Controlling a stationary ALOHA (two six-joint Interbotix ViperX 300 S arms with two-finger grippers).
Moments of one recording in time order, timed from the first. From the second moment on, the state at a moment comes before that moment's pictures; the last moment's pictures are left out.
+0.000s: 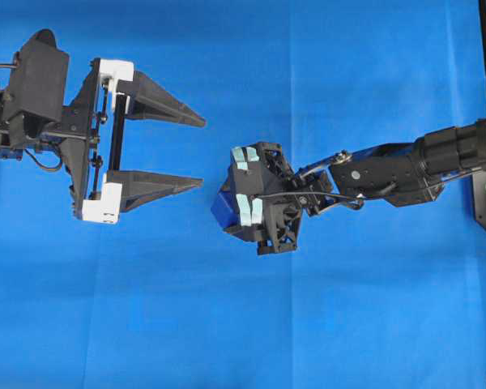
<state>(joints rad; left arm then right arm) -0.04 -0.40 0.75 0.01 -0.25 -0.08 0.03 0.25 0.58 -0.58 -0.15 0.67</state>
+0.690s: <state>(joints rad) -0.04 -0.40 0.75 0.01 -0.25 -0.08 0.03 0.27 0.58 -0.49 -0.20 0.68</state>
